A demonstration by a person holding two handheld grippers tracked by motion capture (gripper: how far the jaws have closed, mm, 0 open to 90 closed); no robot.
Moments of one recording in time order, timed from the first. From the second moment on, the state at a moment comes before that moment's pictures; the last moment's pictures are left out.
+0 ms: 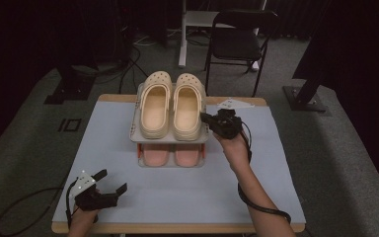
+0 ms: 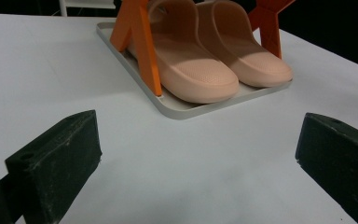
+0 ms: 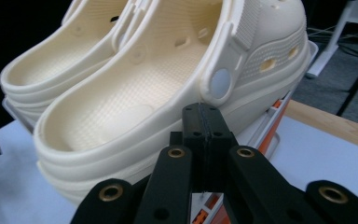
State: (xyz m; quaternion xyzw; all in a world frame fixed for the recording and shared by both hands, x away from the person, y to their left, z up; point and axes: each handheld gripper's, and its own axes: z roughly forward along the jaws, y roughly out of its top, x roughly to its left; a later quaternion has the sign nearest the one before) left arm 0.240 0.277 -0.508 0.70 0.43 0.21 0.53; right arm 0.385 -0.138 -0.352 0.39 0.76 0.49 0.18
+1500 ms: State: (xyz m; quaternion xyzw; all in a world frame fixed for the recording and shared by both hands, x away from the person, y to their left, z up) left arm 0.238 0.278 -0.508 0.70 0.43 0.21 0.53; right arm 0.362 -0.228 -0.409 0.43 0.71 0.51 0.22
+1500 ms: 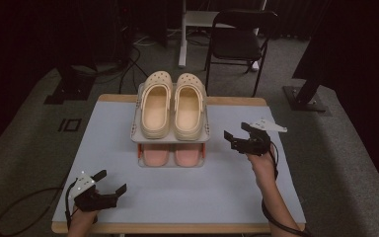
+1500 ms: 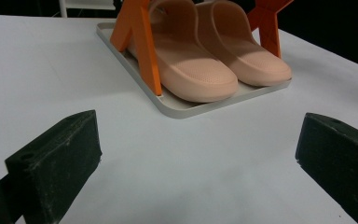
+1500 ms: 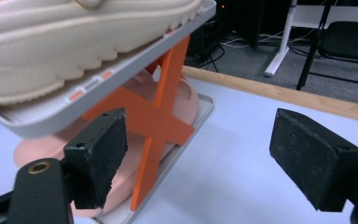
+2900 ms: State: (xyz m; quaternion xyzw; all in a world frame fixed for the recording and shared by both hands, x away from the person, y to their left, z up) left arm 0.238 0.277 -0.509 0.70 0.43 0.21 0.53; right arm 0.303 -0.292 -0.501 0.46 0.71 0.48 0.22
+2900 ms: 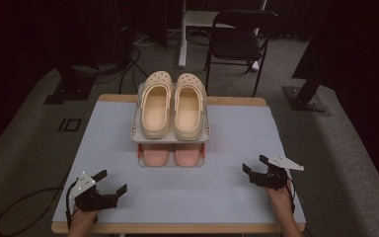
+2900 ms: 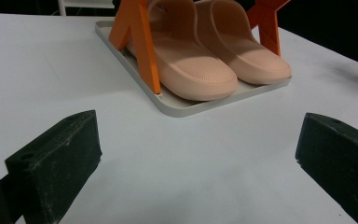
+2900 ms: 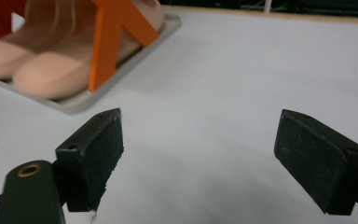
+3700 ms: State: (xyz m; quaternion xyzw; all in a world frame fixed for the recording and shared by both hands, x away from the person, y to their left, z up) left arm 0.237 0.280 -0.509 0.70 0.43 0.22 0.52; right arm 0.287 -0.312 -0.522 0.48 0.71 0.45 0.25
